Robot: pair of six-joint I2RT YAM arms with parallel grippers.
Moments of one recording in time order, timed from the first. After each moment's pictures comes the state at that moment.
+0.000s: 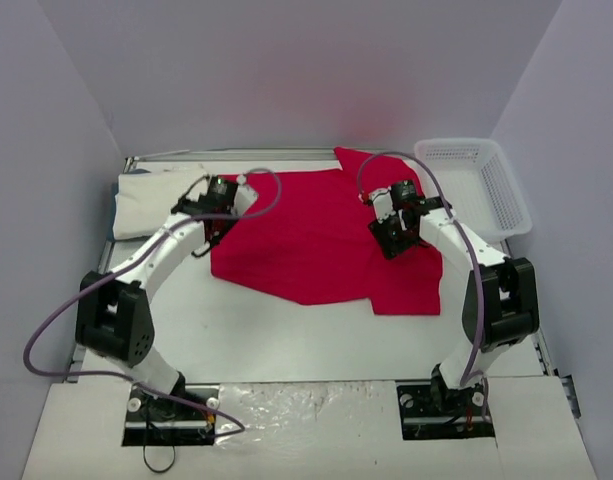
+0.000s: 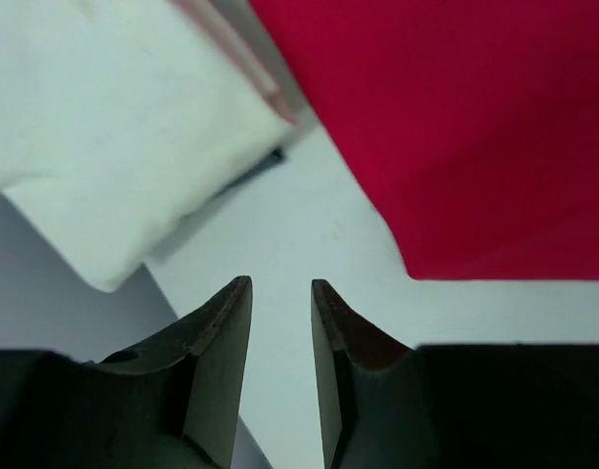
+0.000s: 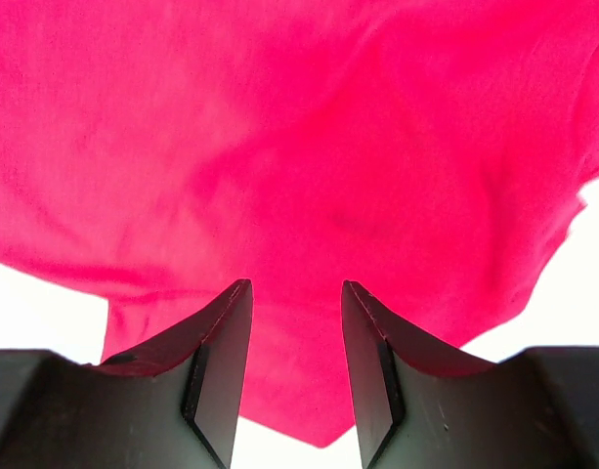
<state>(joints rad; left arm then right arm) -0.33 1.63 1.41 -0.68 -0.35 0.43 0.25 1.69 1.25 -0.71 -0.06 -0.33</state>
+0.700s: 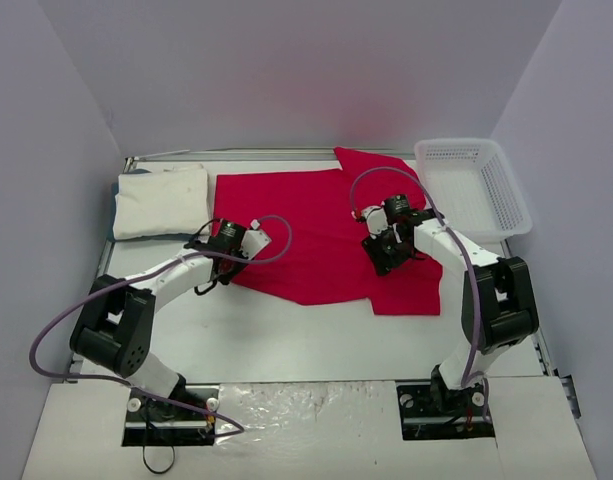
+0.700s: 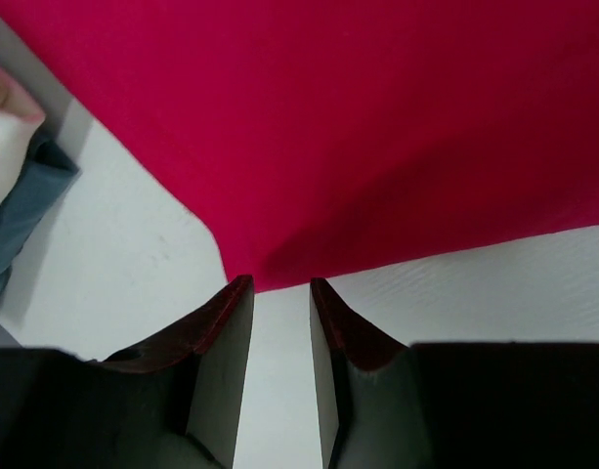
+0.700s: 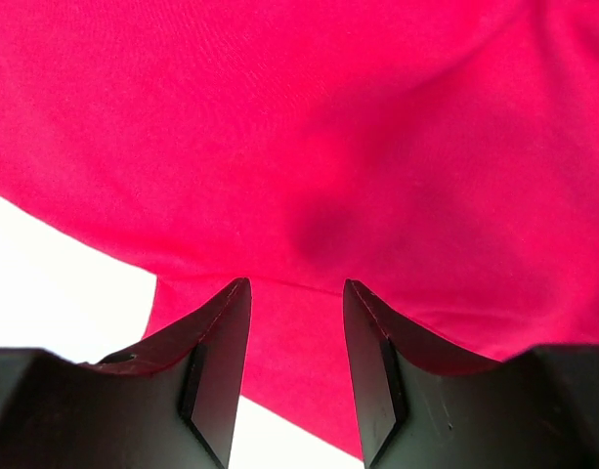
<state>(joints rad) -0.42 1.53 0.90 -0.41 -0.20 0.46 0.28 1.64 1.10 -0.69 -0.15 -0.34</state>
